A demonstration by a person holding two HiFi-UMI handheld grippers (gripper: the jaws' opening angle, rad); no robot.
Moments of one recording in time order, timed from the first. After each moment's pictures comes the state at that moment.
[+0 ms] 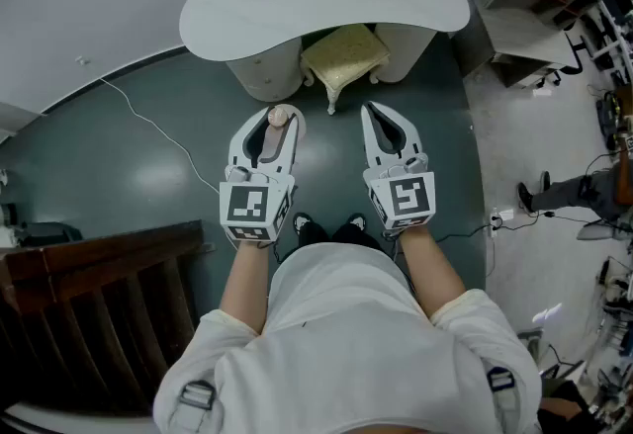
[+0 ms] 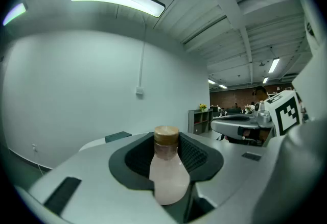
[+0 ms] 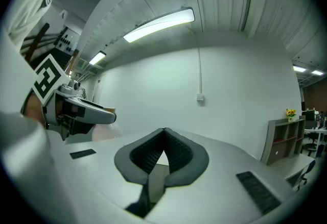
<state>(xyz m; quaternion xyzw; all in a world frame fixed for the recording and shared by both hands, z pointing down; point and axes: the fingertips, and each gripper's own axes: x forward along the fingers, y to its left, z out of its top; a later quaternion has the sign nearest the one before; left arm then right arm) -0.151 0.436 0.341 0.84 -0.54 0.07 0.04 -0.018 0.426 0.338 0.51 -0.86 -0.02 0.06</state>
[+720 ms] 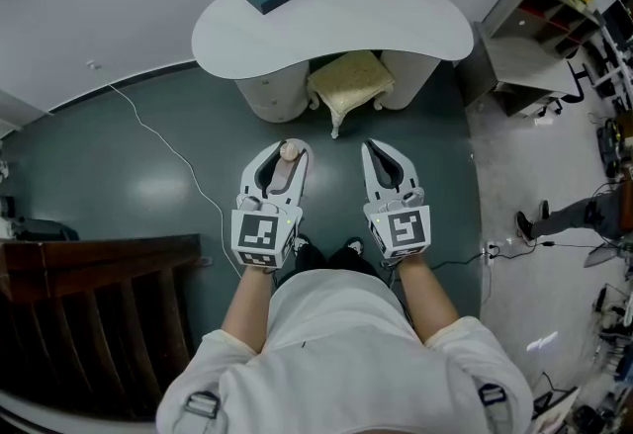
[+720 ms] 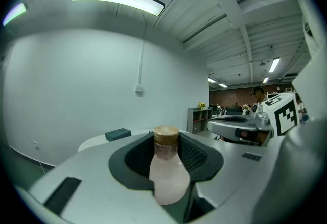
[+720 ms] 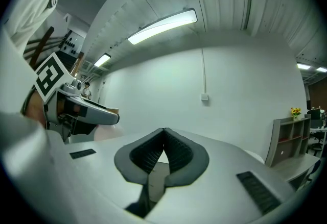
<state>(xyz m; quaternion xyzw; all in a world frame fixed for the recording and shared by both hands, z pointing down) -0.140 0.468 0.354 0.84 -0.54 0.08 0.05 -0.021 0.457 0.360 0.46 -0.88 -0.03 0.06</state>
